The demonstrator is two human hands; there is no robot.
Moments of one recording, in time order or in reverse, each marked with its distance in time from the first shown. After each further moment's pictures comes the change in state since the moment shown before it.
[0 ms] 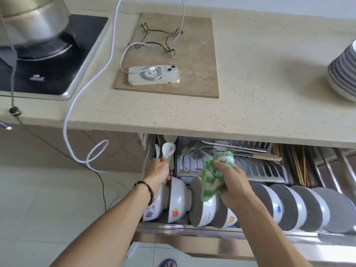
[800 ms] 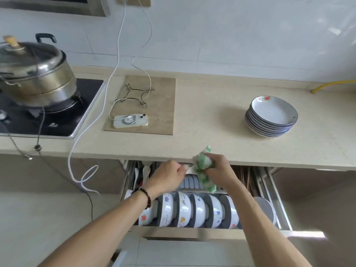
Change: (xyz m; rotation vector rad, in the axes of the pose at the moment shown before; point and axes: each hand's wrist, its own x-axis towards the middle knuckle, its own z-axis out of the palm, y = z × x) left_hand -0.249 0.153 0.033 0.553 -0.238 0.665; right_hand -0.112 -0.166 -0.096 -0.808 -0.214 -0.540
